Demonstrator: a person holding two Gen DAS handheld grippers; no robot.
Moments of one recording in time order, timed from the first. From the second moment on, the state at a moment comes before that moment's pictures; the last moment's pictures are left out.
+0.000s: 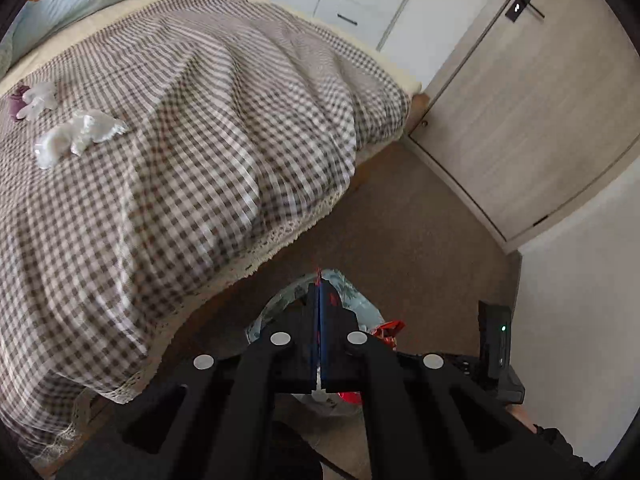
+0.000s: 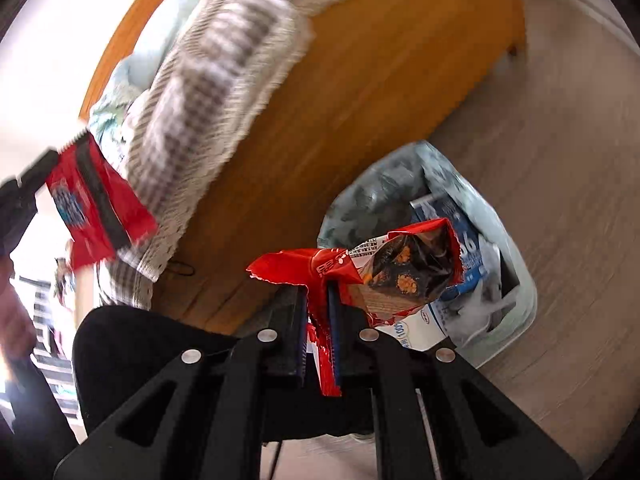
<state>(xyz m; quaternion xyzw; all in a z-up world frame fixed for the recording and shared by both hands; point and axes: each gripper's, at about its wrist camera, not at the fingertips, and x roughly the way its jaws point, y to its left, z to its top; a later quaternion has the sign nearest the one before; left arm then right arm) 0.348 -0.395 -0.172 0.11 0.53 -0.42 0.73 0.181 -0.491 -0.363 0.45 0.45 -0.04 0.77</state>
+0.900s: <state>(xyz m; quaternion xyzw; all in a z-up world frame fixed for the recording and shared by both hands) 0.353 -0.437 -0.294 0.16 0.60 -0.34 0.70 0.223 -0.520 -0.419 0.46 0.45 -0.08 0.76</state>
